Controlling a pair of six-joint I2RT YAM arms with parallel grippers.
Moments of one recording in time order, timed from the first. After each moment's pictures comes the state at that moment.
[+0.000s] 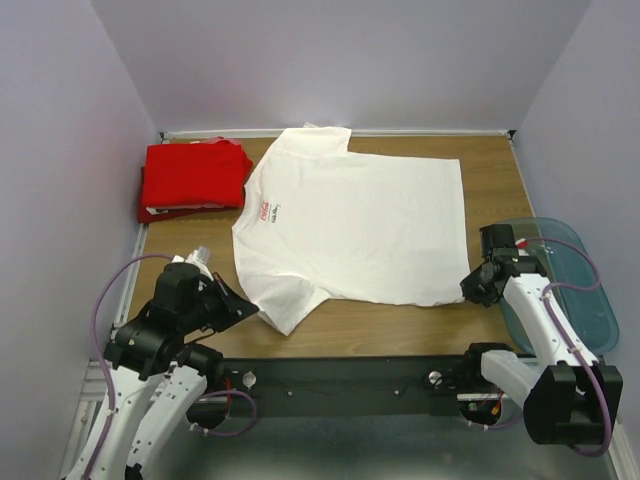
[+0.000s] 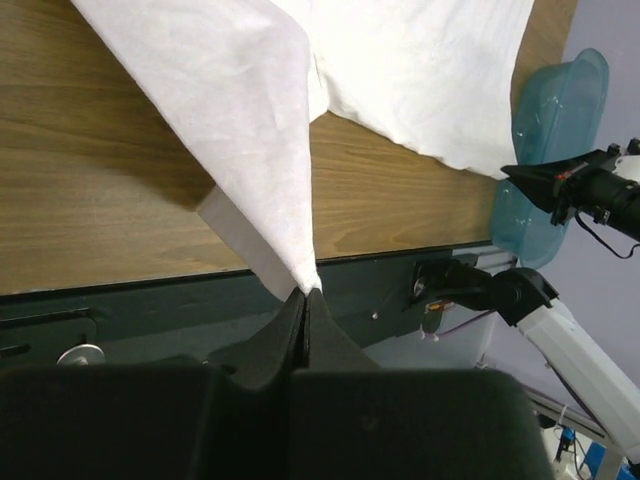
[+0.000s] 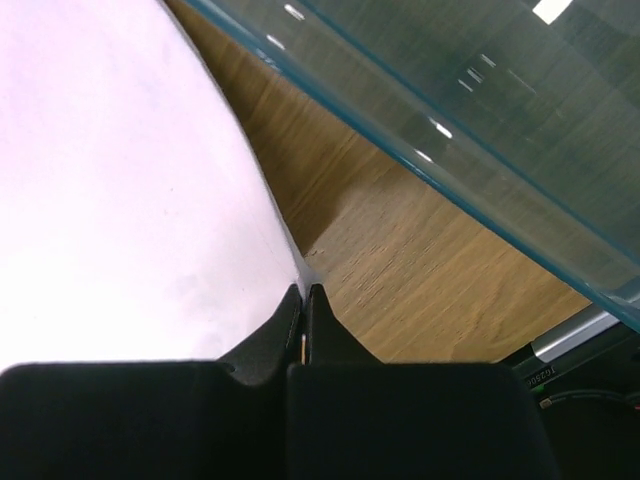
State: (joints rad) left arm -0.35 0.39 0.75 -1.07 0.28 -0.91; right arm -0.02 1.00 0.65 -0.90 0.20 0.89
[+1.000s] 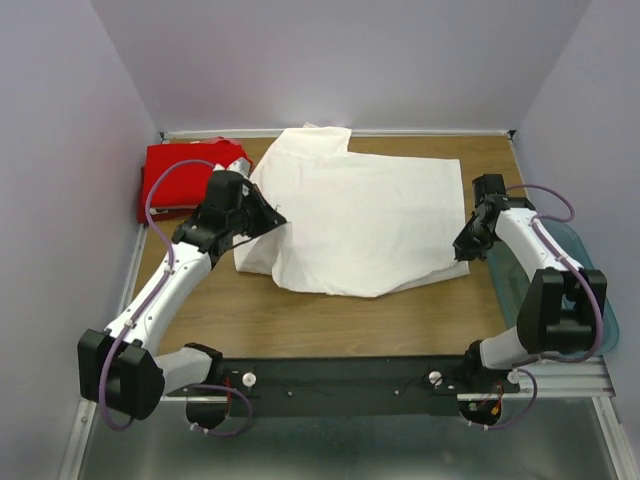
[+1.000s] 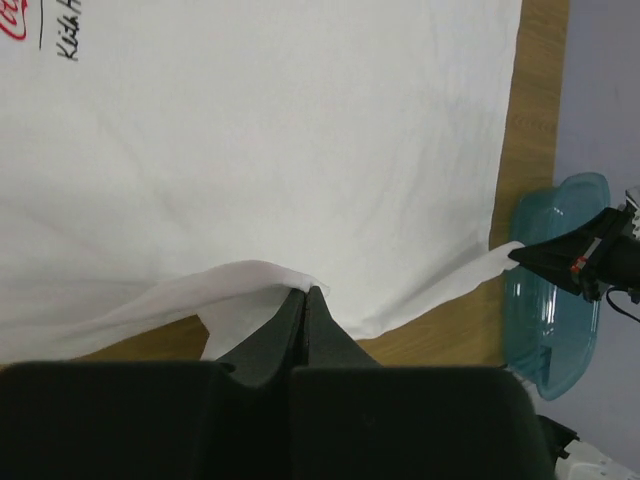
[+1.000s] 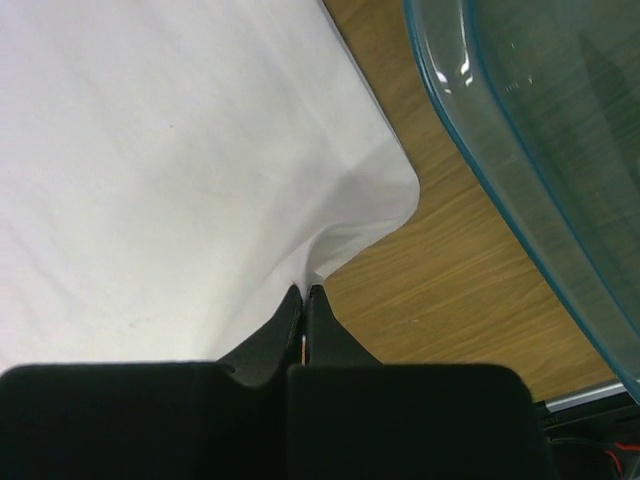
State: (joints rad) left arm -0.33 1.17 0.96 -0.41 0.22 -0.75; right arm -0.02 1.47 1.04 -0.88 0.09 0.65
